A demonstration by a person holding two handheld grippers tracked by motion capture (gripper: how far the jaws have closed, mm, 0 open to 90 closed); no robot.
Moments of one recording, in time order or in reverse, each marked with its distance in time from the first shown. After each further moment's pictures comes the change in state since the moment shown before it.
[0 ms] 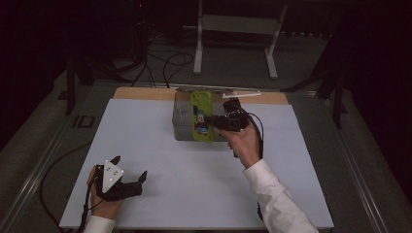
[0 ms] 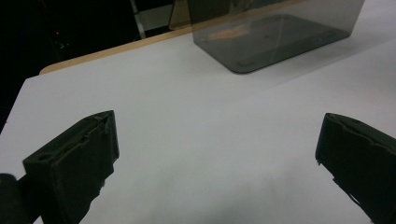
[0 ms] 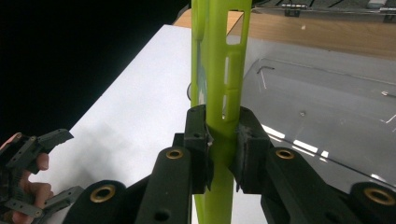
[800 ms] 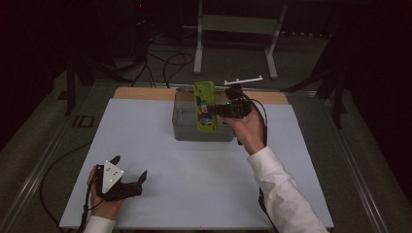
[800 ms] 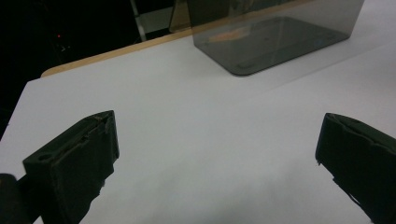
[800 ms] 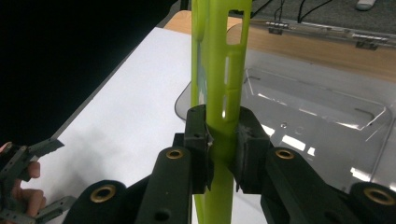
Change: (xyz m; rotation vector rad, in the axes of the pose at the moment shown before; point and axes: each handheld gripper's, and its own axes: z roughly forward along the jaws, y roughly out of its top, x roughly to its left) left arm 0.000 0.001 -0.001 -0.014 0.003 -0.001; right arm -0.008 0.034 -0.006 0.037 -0.030 -0.012
